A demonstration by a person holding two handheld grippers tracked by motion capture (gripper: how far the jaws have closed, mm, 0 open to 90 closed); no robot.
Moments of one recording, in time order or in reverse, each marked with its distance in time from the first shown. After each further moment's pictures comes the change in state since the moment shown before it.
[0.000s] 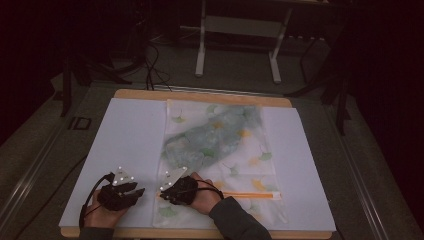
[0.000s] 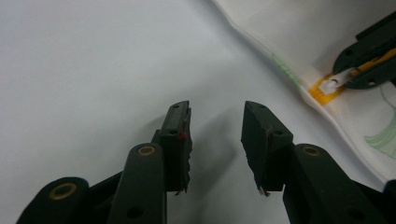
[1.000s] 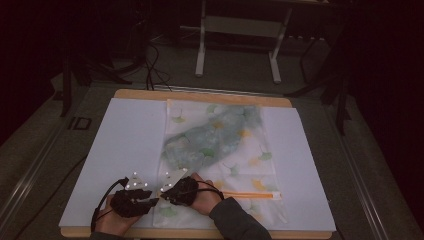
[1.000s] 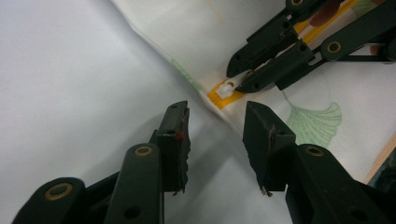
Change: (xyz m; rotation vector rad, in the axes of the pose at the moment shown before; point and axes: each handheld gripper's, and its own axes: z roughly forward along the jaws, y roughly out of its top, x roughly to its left) left arm -0.033 0.009 0.004 0.033 -0.155 0.022; right arm 0.002 -0.001 0.000 -0.003 -0.020 -0.021
